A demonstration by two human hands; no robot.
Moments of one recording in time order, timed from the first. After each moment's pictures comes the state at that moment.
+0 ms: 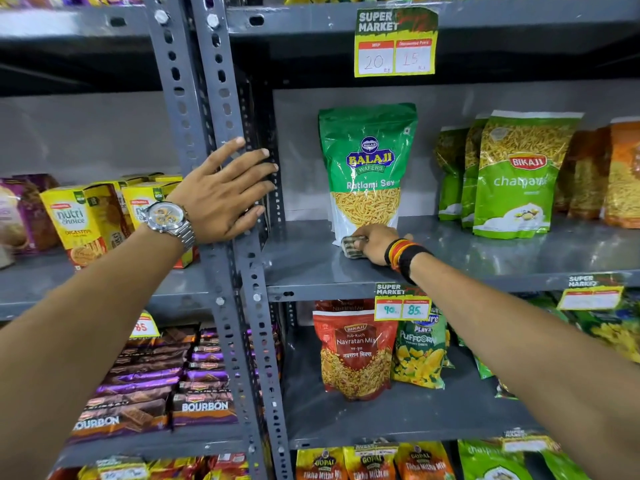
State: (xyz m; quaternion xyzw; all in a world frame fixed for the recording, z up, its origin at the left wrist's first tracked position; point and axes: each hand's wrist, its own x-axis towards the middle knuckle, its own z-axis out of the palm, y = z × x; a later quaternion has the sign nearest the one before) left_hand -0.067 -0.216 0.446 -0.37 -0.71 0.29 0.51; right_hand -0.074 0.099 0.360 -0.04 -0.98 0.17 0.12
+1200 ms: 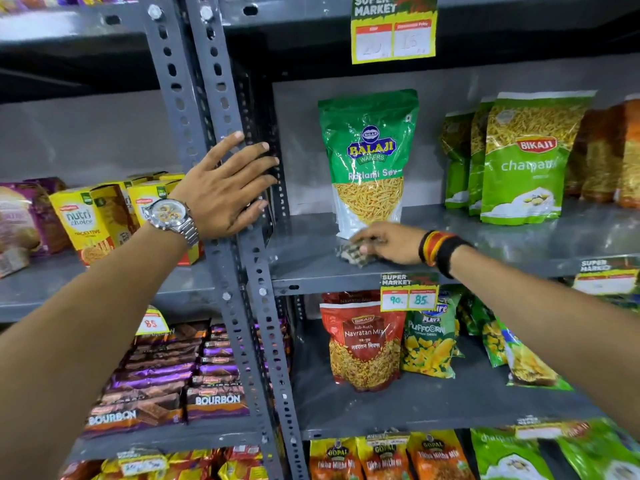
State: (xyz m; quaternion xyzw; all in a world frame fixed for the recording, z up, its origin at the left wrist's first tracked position) left_hand -0.062 -0.215 0.446 -0.37 -0.72 0.30 0.51; right_hand -0.019 0.109 0.379 0.18 -0.96 0.19 0.05
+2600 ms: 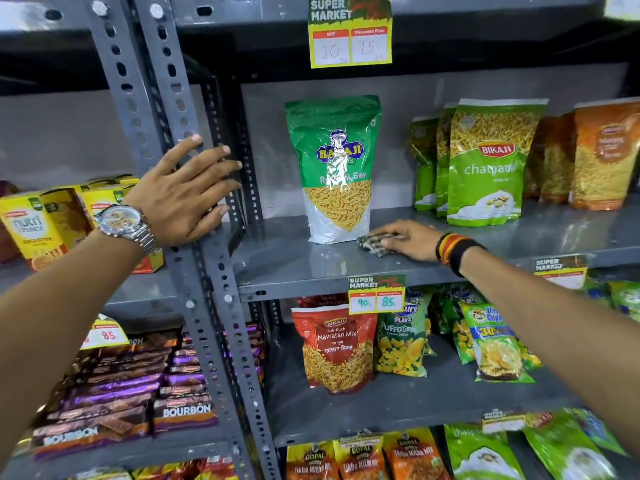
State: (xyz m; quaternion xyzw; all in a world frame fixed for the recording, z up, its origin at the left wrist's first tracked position) left_hand -0.065 -0.217 0.446 -0.38 -0.72 0.29 0.50; right_hand -0.036 0.213 0.358 0.09 -0.97 0.19 0.08
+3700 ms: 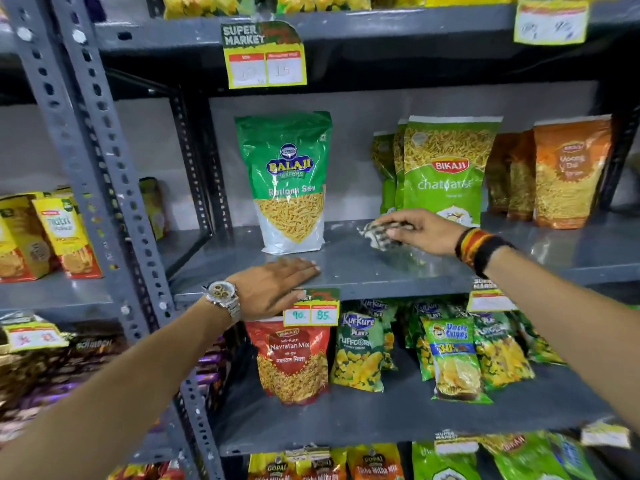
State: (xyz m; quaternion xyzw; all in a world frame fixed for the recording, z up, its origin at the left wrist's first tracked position) left_hand -0.051 -0.017 0.322 -0.51 -0.84 0.08 0.19; right_hand 0.006 0.329 0.392 0.18 -0.93 0.31 0.11
